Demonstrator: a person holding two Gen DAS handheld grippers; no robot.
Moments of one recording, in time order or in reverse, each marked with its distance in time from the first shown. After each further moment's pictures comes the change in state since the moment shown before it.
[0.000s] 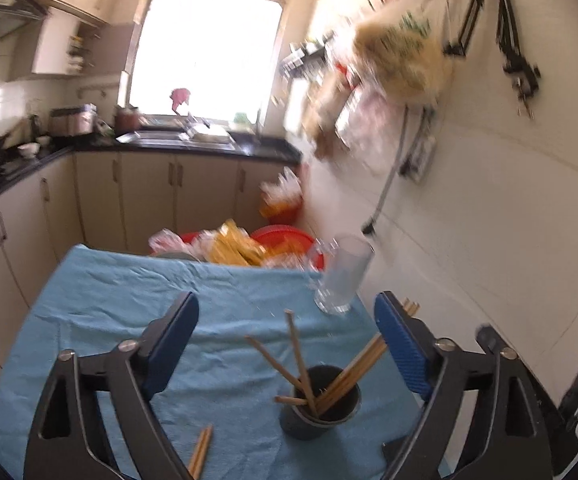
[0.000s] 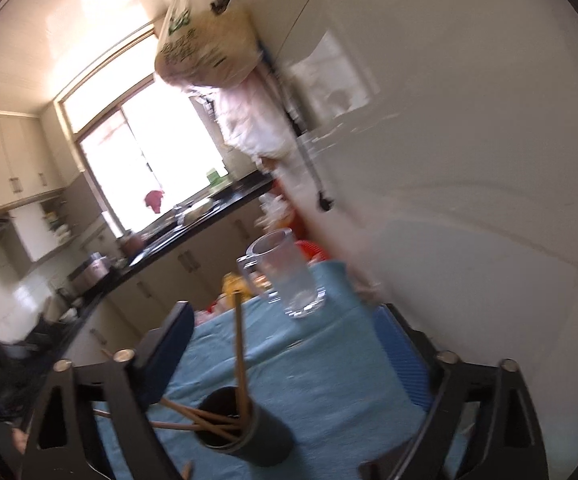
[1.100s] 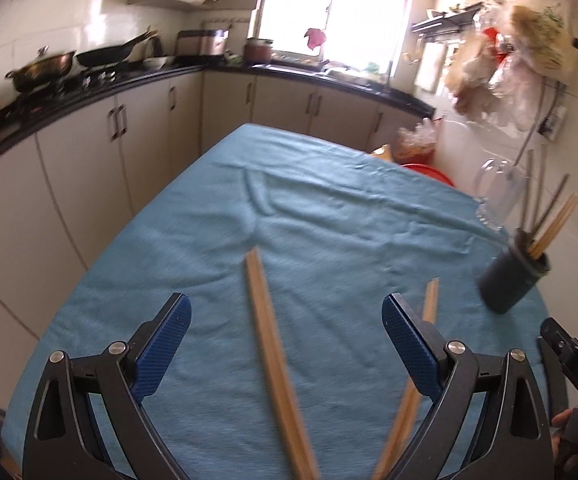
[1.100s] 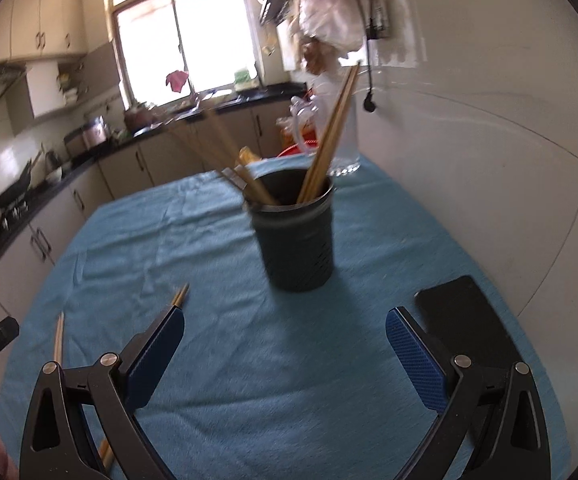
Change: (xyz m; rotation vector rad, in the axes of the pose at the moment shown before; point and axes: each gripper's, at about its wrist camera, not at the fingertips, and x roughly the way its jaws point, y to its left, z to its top) left arm -0.071 0.204 -0.173 -0.188 0.192 0.352; right arm -0.003 0.078 -0.171 -0.326 0.286 -0.050
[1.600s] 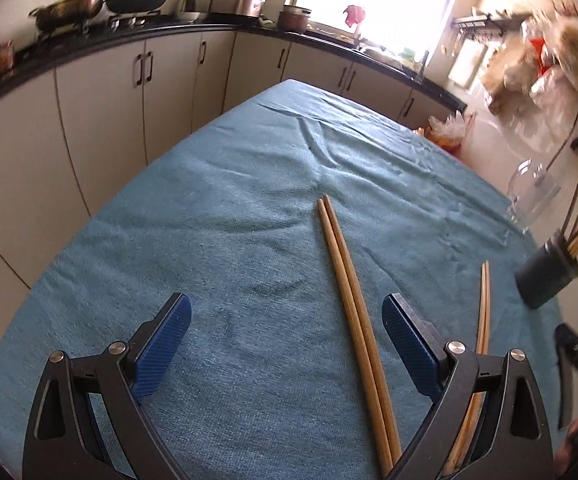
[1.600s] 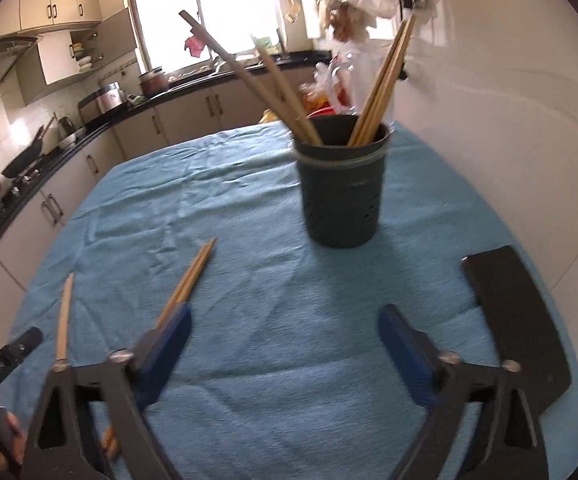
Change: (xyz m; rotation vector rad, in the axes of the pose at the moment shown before) left arm 0.033 0.061 -0.026 -0.139 0.097 -0.002; right arm 0.023 0.026 -0.015 -0.032 0.126 0.070
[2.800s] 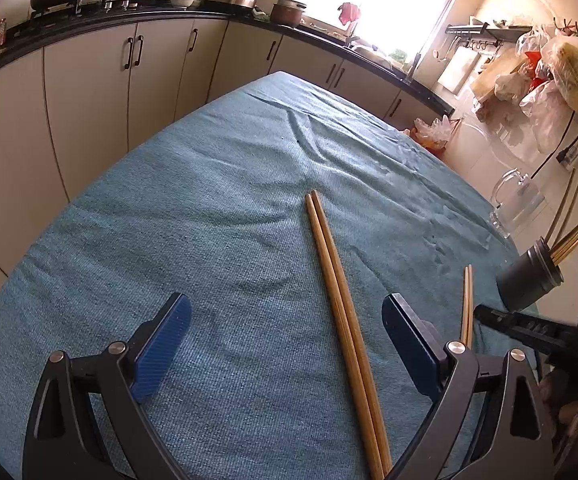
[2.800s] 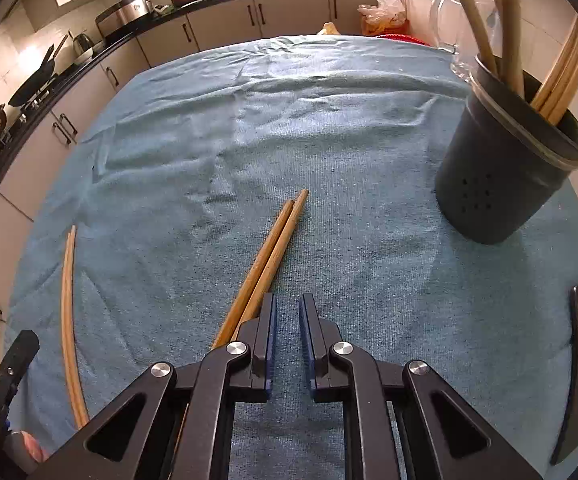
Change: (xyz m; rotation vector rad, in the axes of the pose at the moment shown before) left arm 0.006 0.001 0.000 -0.028 0.026 -0.080; right arm 0.096 0.076 0.027 -0.101 0.323 0.084
